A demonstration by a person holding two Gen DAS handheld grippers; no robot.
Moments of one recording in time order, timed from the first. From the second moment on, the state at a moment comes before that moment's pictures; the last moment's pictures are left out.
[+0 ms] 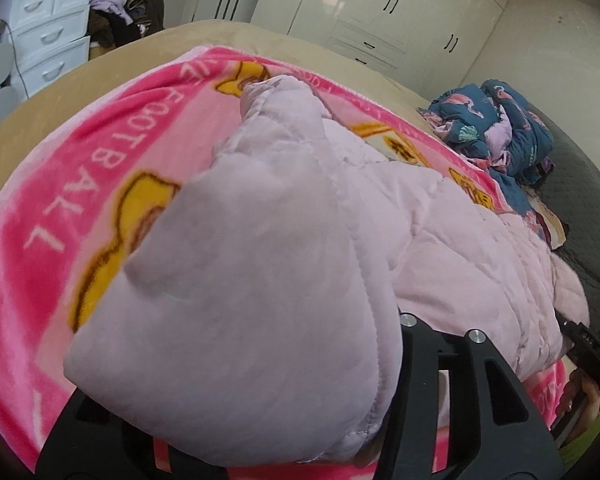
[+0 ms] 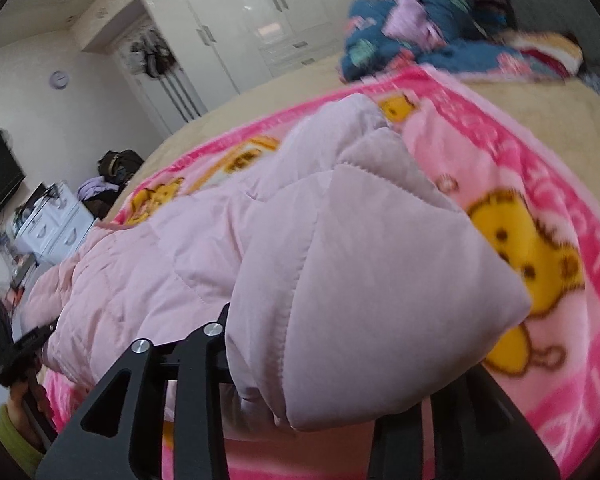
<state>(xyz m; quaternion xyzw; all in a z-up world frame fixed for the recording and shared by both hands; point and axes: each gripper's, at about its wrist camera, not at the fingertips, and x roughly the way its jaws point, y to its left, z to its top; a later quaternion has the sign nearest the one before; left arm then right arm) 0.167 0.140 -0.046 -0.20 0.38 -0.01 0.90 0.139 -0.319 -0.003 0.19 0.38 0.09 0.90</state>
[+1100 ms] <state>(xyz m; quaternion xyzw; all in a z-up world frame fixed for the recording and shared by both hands) 0.057 0.165 0.019 -0.15 0.29 0.07 0.94 0.024 -0.382 0.041 0.18 0.32 -0.02 0.93</state>
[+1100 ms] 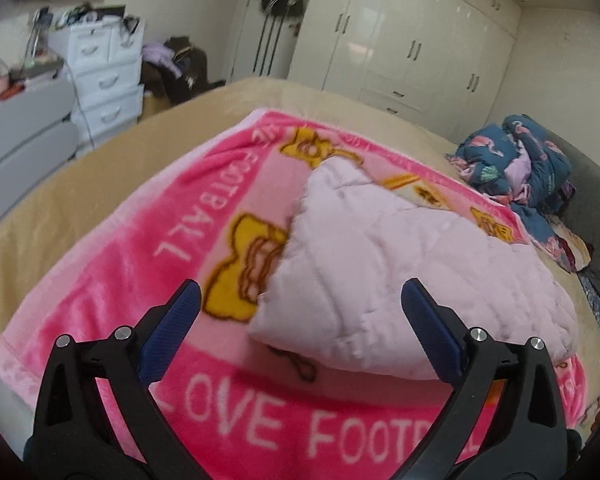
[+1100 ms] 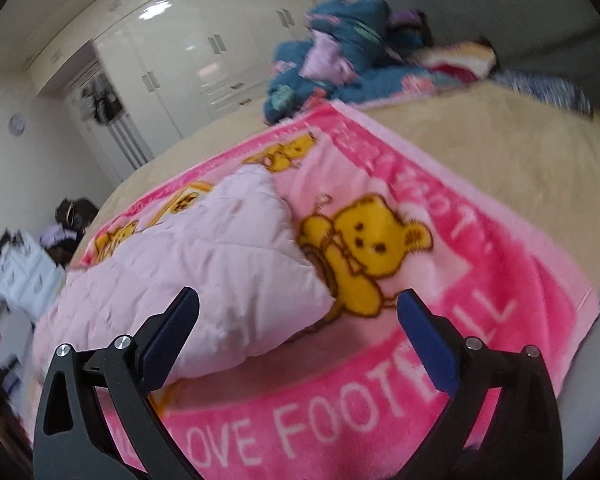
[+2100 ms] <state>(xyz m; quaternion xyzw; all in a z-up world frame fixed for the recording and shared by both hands) 0.033 0.014 0.006 -0.05 0.33 -0.03 0.94 -0.023 -0.227 0.058 0.04 0.32 0.14 0.94</state>
